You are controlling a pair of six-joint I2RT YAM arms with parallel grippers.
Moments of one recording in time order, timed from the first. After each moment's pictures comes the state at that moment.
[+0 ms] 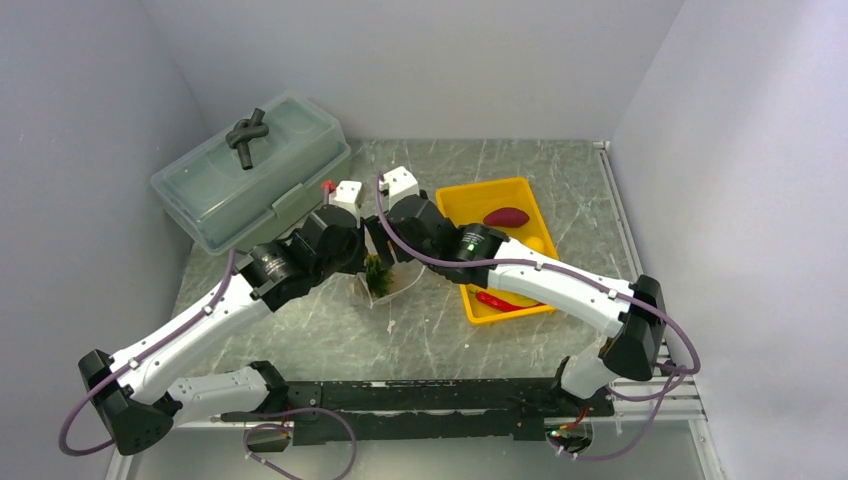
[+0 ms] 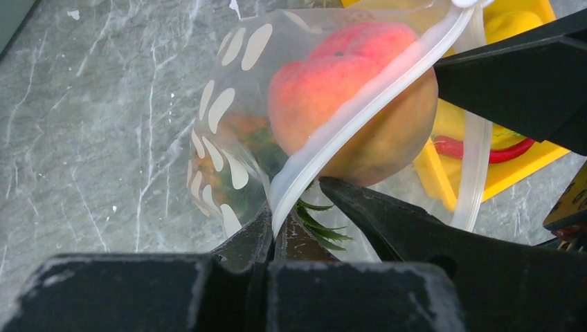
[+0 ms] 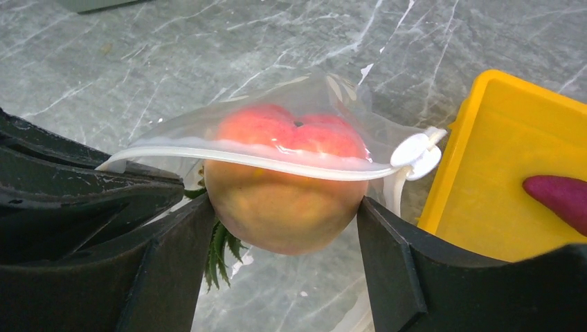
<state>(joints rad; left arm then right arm) -0.82 1.07 1.11 -0.69 -0.32 -0.51 1.06 1.53 1.43 -0.49 0.39 0.28</state>
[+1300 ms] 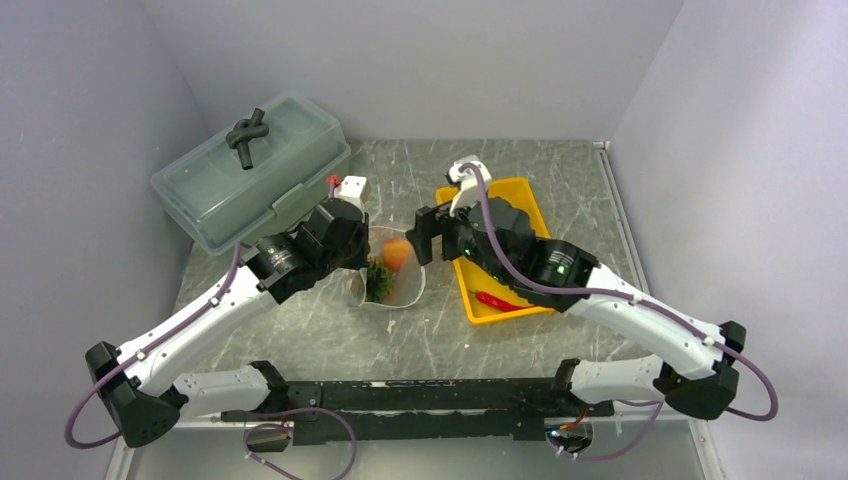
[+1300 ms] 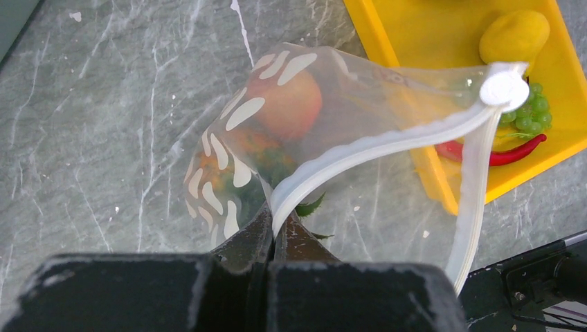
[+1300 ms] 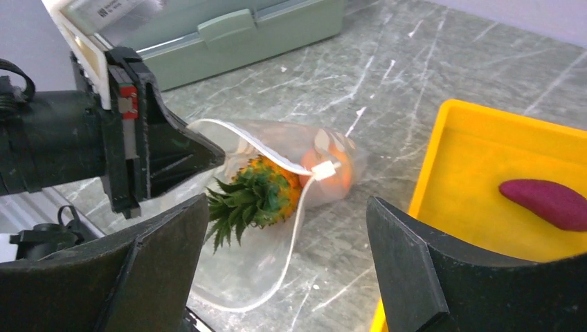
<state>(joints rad) -0.81 1.13 1.17 -0.72 -0.32 -0.51 1.06 1.18 1.33 -0.47 0.38 0.32</state>
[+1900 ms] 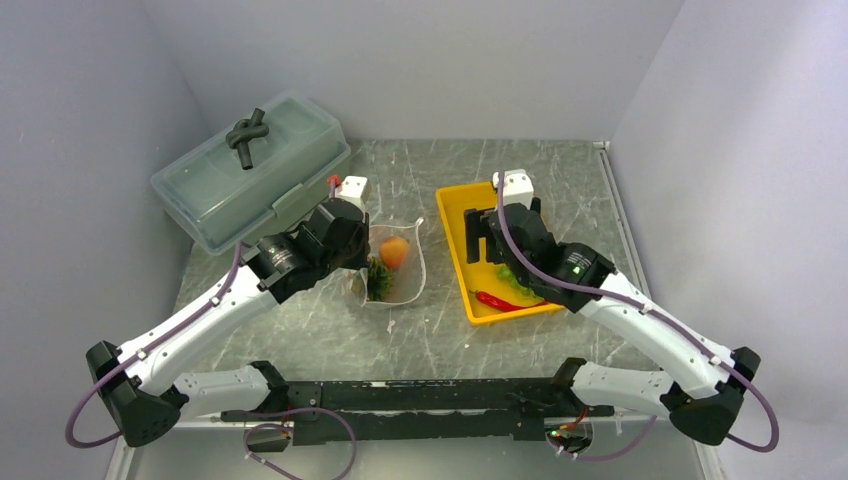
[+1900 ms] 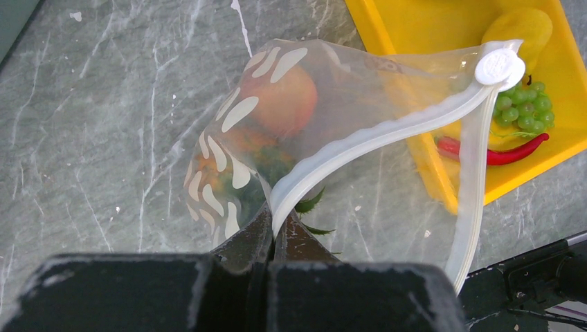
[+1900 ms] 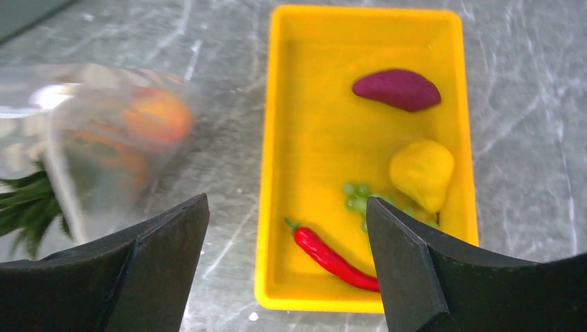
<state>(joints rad) -0.81 1.13 1.17 -0.72 -0.32 -0.51 0.90 1.05 1.17 -0.69 0.57 0.36</state>
